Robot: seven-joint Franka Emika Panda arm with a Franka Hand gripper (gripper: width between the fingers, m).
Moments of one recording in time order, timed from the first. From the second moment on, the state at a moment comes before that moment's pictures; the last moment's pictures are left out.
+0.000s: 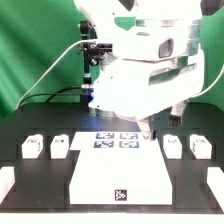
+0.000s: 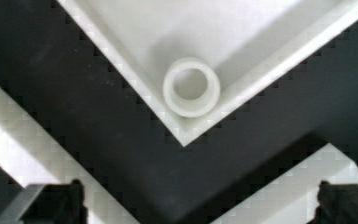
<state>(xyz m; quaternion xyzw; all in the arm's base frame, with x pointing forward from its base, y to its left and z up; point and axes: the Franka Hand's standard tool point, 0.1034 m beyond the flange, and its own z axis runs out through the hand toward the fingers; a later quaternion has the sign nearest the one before) 0.566 0.055 0.114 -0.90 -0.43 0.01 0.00</state>
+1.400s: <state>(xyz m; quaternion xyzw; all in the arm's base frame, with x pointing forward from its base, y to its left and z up) 0.487 0.004 0.083 -0.70 -0.72 0.00 0.00</state>
